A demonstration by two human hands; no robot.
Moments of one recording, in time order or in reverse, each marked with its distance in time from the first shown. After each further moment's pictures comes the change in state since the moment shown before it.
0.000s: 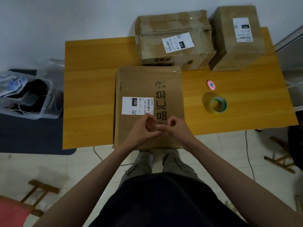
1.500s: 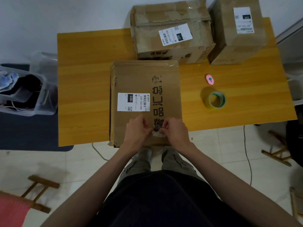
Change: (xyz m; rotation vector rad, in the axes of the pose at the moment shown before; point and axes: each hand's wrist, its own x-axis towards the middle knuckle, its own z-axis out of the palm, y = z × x) left_hand 0.000 0.003 0.019 0.353 0.233 -0.226; right_hand 0.001 0.010 0.013 -0.768 0.180 -0.019
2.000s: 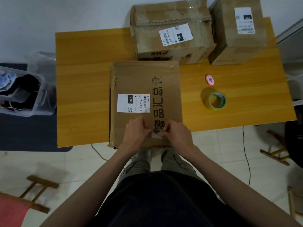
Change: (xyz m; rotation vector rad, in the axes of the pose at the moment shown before) left_hand 0.009 -0.006 -0.001 0.038 -0.049 0.008; right_hand -0.006 0.006 -0.004 -0.114 -0.011 -0.036
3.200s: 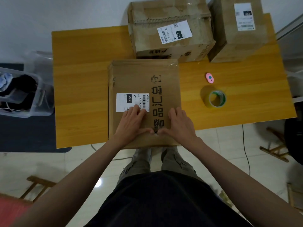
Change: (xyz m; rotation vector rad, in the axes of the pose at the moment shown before) left_hand 0.044 -0.047 -0.002 0.443 0.099 0.576; right_hand 0.031 0.019 0.001 -0.253 0.128 -0.183
